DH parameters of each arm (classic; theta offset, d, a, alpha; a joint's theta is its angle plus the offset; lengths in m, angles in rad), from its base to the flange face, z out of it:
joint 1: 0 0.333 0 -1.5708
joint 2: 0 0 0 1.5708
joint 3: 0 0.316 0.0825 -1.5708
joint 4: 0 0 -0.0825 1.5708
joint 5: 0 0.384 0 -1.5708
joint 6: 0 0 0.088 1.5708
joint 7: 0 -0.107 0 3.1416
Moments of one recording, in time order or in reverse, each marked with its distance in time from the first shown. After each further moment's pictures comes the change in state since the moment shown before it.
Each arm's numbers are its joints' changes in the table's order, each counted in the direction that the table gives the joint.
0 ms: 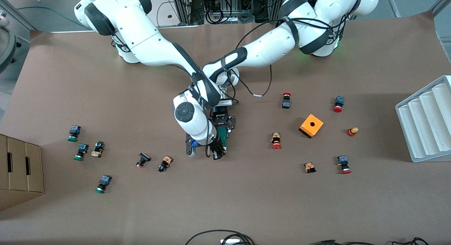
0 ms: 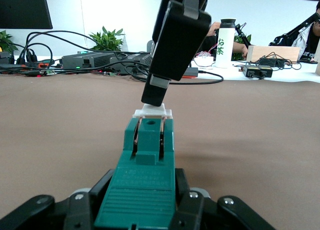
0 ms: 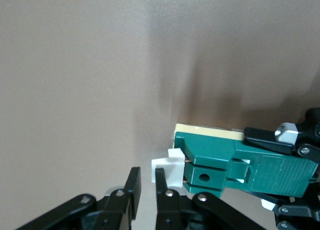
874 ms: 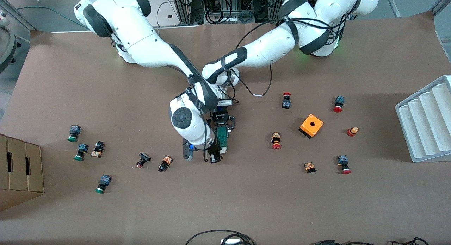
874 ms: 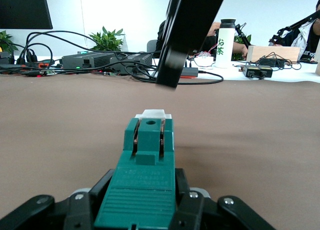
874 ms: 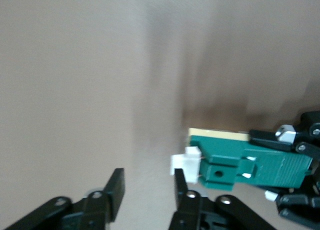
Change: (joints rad) left arm 0.000 0.000 0.000 0.000 0.000 0.001 0.000; right arm -0.043 -0.005 -0.018 -0.109 0.000 0.164 0.001
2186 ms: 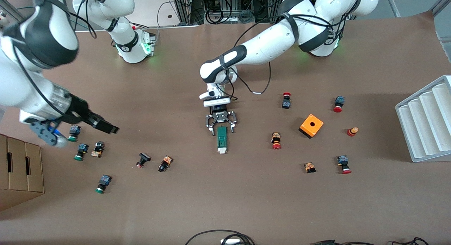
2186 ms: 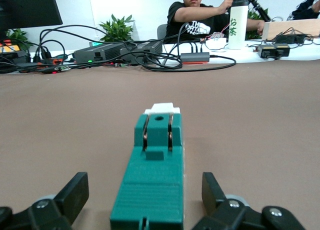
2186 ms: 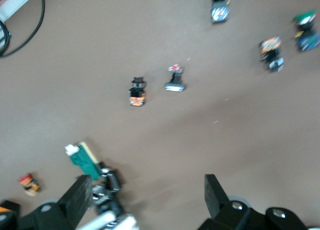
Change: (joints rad) left arm -0.013 -0.045 -0.011 -0.003 -0.147 -0.006 -0.126; right arm -0.629 -0.721 0.145 0.232 -0.133 0.731 1.354
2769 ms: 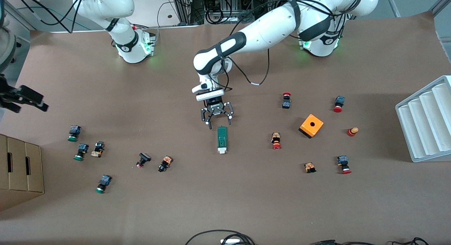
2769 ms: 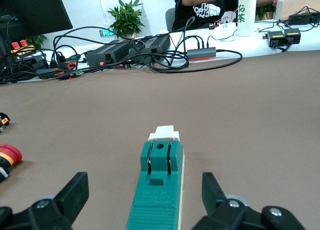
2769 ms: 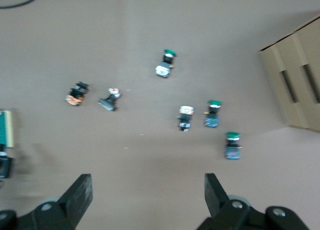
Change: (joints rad) left arm -0.040 -0.126 -0.005 -0.003 -0.220 -0.020 -0.173; right arm -0.077 -0.162 -0.197 0.071 -0.139 0.003 0.707
